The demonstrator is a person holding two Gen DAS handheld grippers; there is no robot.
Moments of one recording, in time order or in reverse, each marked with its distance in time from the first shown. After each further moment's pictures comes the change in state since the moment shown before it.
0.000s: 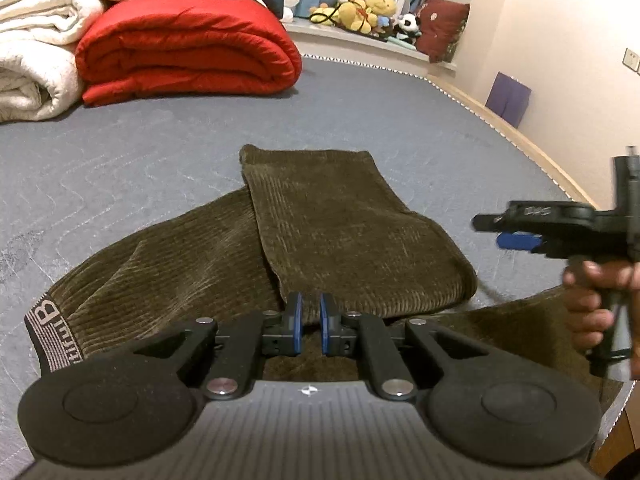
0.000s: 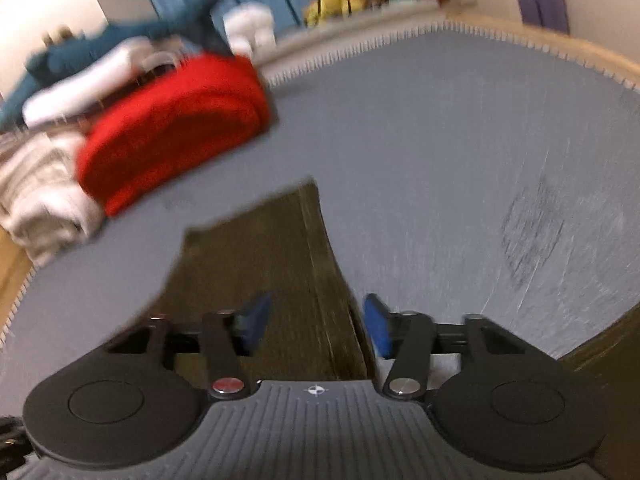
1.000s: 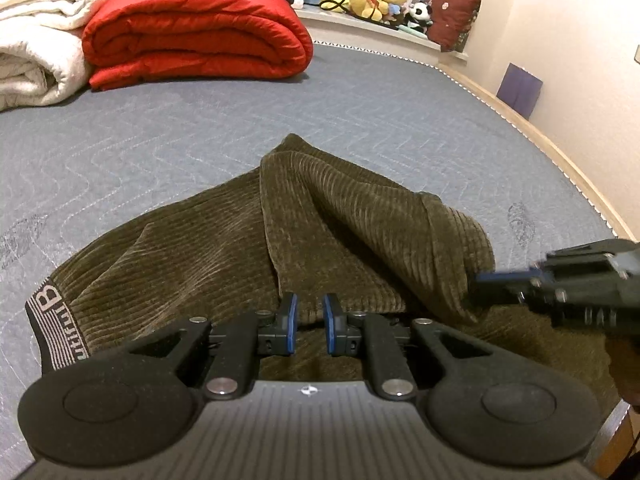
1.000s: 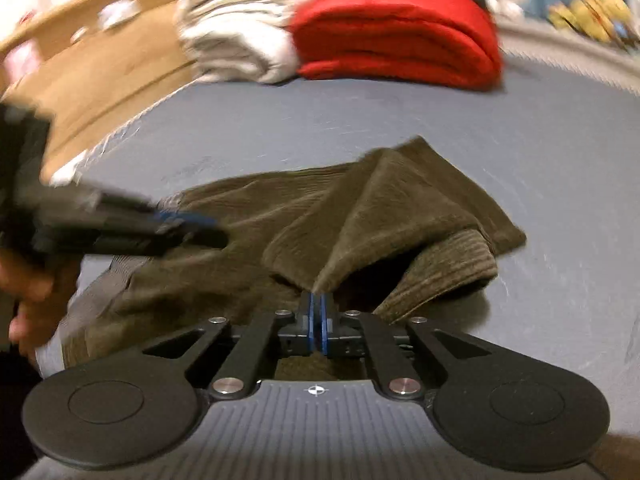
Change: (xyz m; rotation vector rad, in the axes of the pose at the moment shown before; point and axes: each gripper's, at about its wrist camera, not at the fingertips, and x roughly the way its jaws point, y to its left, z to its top) left arm 0.009 0.010 -0.004 -0.024 0.036 0.020; right arm -0.045 0.101 -0.053 -0.543 0.212 0.379
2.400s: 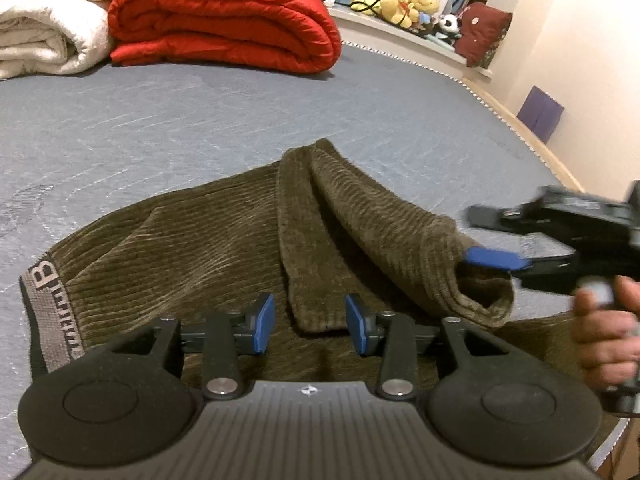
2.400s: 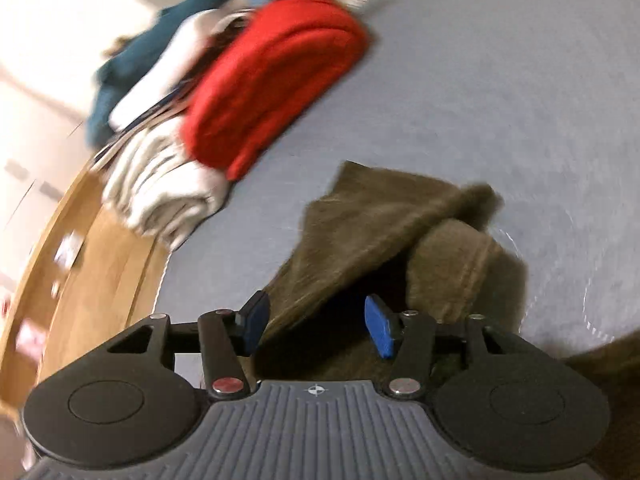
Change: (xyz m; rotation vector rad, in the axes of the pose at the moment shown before) left arm 0.010 0.008 0.004 -0.111 0.002 0.005; right arm 0.047 -0.114 0.017 0.752 -0.148 0.143
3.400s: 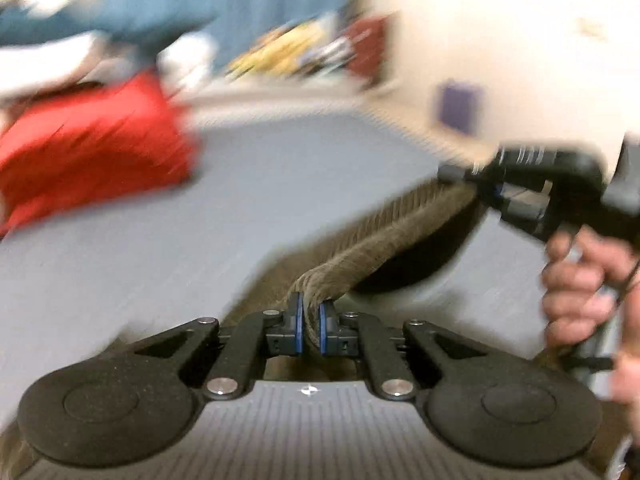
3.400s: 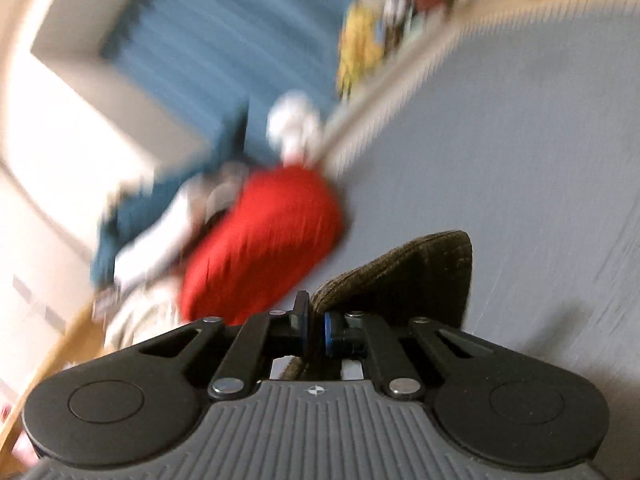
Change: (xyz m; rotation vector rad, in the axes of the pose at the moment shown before) left arm 0.031 -0.243 0.099 0.365 -0.192 -0.136; right arm -0.111 -0.052 0.107 -0.011 -0.536 0.033
